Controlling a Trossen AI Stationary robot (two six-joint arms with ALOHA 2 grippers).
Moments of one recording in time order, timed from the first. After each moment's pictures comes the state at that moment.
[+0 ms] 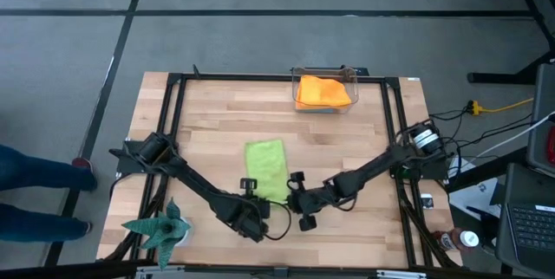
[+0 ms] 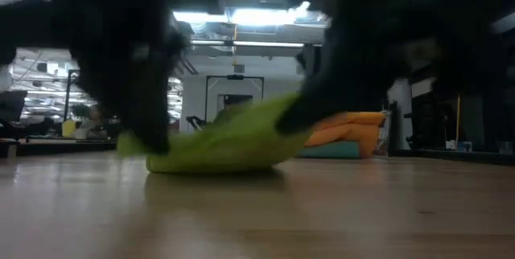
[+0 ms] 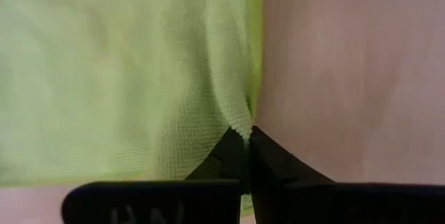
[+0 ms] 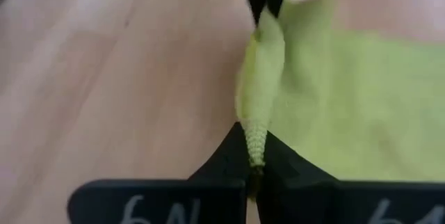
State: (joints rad) left arm -0.58 2.03 1.38 -0.79 -0.43 -0.52; right arm 0.45 1.92 1.00 0.15 0.26 0.05
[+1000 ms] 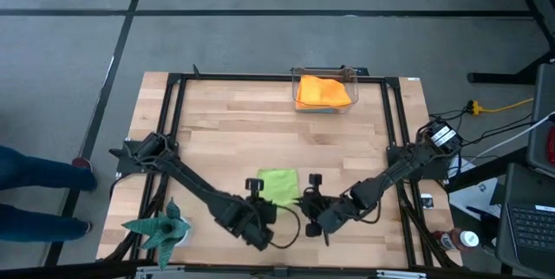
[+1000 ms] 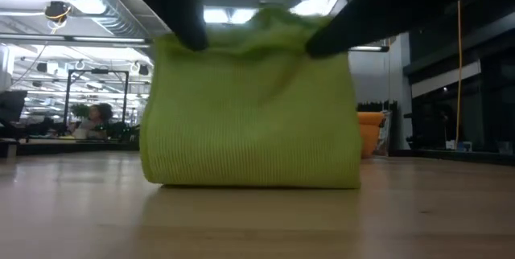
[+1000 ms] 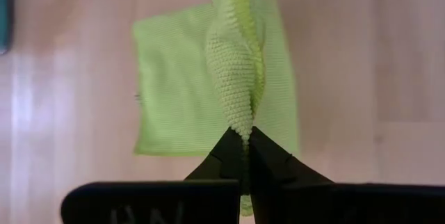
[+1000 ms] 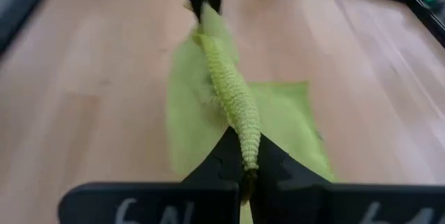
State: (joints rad) left arm -0.59 2.02 1.70 -1.05 -0.50 -0.48; right arm 0.62 1.76 1.00 0.04 0.66 0.24
